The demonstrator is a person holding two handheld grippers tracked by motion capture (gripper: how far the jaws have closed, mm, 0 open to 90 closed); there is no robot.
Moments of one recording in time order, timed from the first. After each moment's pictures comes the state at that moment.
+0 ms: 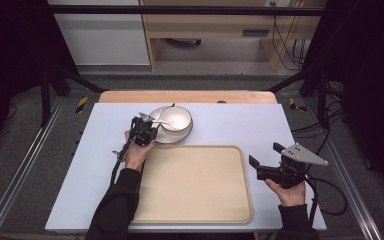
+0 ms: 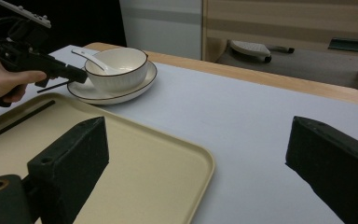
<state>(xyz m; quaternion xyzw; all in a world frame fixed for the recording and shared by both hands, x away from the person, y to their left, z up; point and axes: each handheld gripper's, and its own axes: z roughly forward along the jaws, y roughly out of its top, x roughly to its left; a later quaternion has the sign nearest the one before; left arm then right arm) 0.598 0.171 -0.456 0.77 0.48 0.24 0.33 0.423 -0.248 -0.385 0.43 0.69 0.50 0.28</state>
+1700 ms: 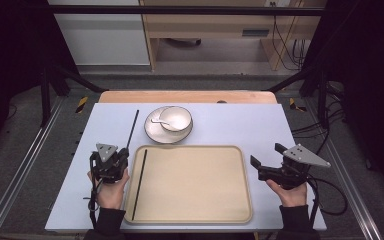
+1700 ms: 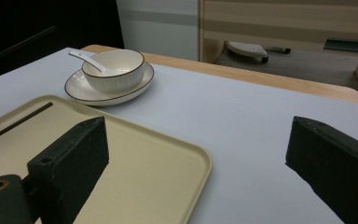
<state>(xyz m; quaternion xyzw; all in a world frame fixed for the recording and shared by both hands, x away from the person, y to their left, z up) 0.440 0.217 -0.413 0.65 0.56 0.33 0.39 0.420 -0.251 -0.386 0.44 0.69 0.50 0.29</state>
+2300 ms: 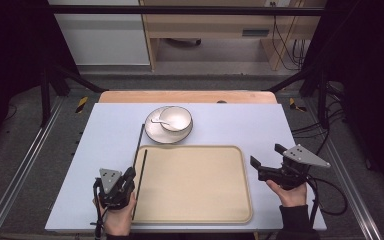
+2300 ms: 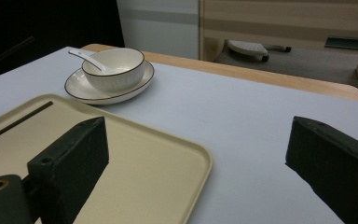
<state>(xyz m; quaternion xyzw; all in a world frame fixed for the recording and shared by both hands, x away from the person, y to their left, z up) 0.379 0.194 -0.431 0.63 0.57 0.31 0.44 0.420 -0.251 -0.387 0.44 0.69 0.50 0.28</state>
